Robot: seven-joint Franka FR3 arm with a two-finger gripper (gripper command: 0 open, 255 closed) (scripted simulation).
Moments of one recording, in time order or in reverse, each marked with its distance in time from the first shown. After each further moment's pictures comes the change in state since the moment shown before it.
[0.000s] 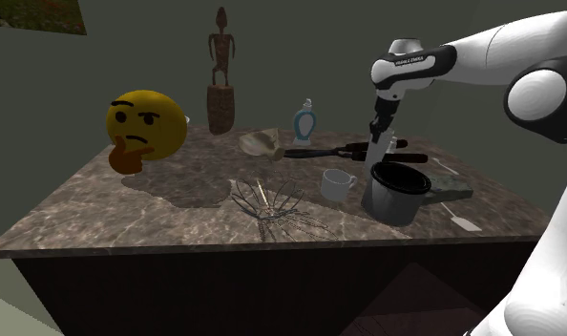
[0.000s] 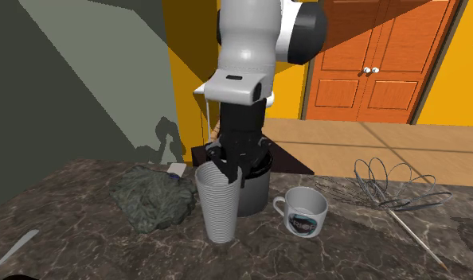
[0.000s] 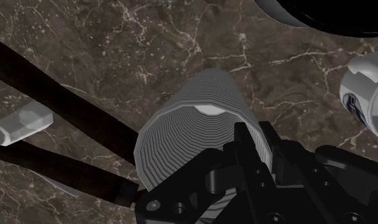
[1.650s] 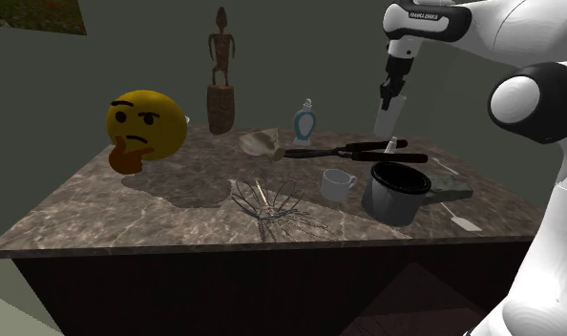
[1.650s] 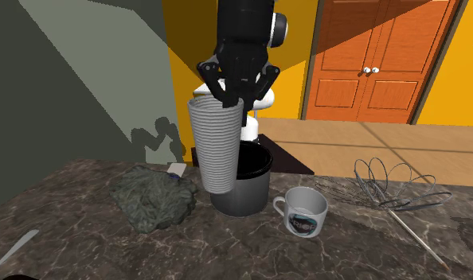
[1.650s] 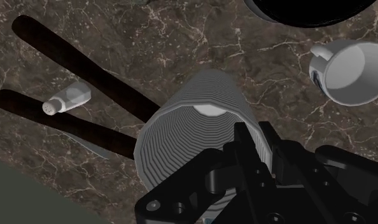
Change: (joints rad) arm -0.026 0.067 -0.007 0.426 0.027 -0.361 -0.026
